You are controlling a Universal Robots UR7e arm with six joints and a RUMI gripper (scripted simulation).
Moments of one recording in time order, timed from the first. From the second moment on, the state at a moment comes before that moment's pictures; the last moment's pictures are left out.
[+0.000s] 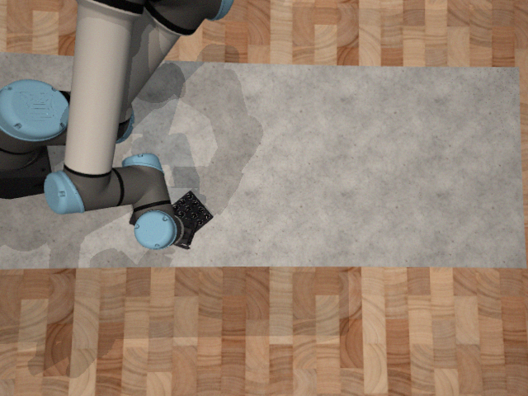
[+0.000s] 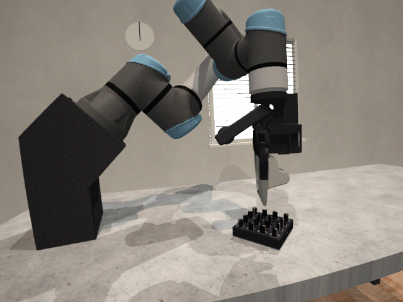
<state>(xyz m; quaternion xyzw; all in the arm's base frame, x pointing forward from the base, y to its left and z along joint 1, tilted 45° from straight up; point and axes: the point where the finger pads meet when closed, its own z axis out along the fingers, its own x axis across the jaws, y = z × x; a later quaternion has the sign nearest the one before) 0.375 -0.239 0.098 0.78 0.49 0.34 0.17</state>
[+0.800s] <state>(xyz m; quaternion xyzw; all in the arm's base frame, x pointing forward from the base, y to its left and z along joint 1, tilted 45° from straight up) 0.376 -0.238 0.096 0.78 0.49 0.34 0.17</state>
